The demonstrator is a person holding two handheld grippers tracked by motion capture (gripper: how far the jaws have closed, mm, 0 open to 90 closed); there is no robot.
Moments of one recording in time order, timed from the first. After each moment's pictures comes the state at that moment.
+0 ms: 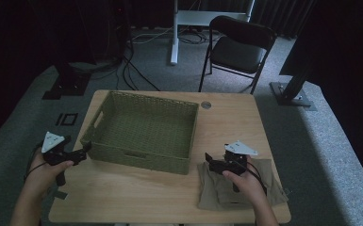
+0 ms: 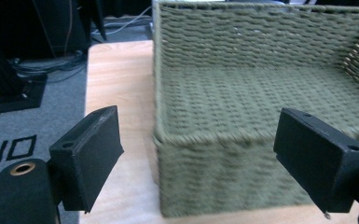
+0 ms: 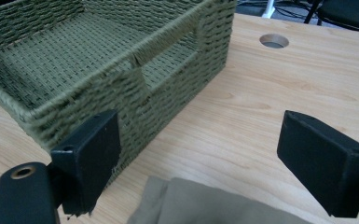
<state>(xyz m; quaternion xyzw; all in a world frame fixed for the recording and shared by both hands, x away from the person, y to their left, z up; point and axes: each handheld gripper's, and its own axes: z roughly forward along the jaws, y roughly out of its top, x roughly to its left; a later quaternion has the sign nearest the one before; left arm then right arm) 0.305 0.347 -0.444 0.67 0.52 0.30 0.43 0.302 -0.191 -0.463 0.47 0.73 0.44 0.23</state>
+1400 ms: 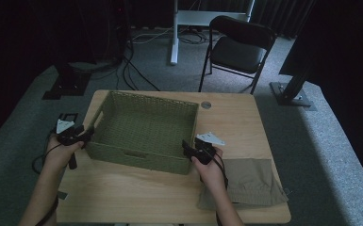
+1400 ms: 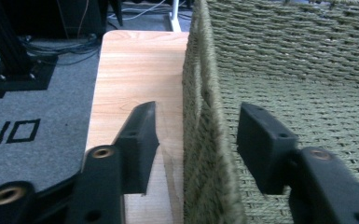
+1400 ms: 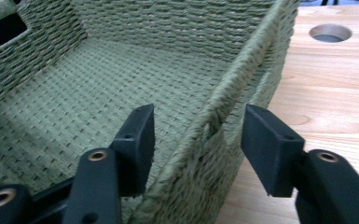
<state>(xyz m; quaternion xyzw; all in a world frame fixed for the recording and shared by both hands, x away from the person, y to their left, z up) 0.372 0.346 -0.476 0.65 0.58 0.28 0.41 0.345 -0.106 -0.486 0.53 0.68 0.46 0.21</state>
